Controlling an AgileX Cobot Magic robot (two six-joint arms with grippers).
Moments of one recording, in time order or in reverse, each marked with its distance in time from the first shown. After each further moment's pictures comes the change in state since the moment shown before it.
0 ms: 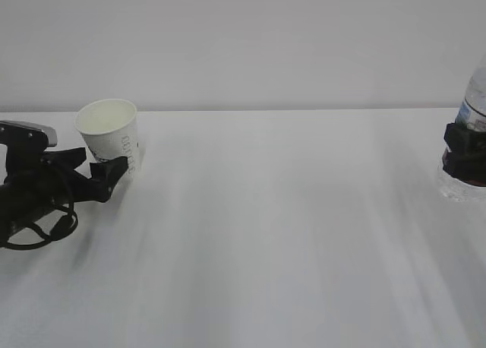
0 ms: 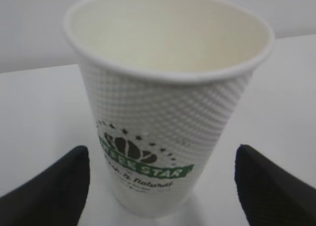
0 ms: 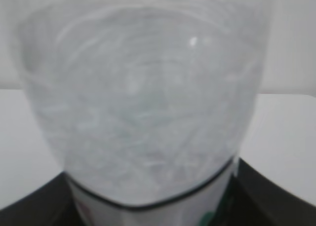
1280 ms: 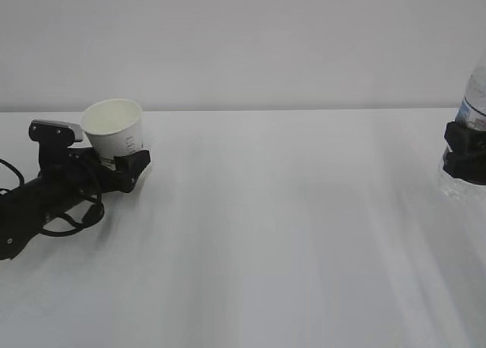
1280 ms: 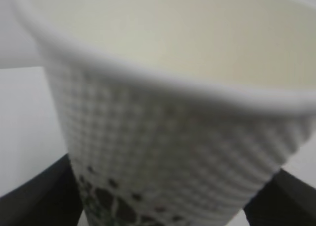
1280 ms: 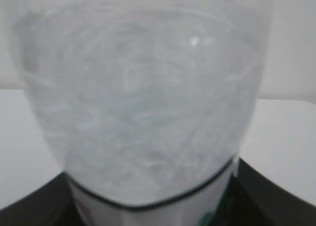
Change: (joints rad) left arm -0.026 0.137 -0.179 0.017 0.000 -0.085; right arm 0.000 0.000 0.000 0.000 -0.010 -0.022
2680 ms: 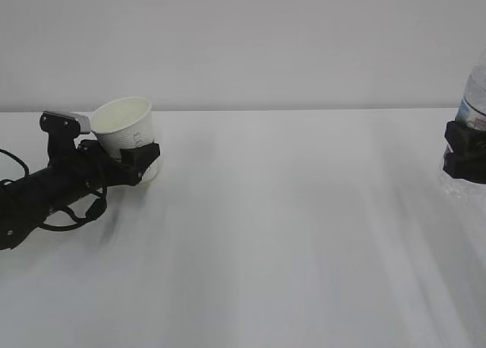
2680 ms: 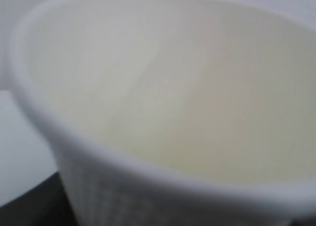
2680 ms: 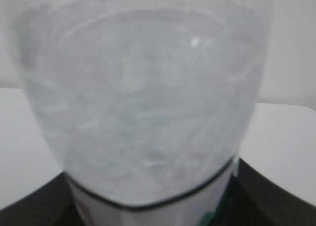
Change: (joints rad) left arm -0.002 -0.008 -0.046 0.135 -0.002 -0.075; right arm 0.000 0.000 0.000 0.000 -0.007 -0.023
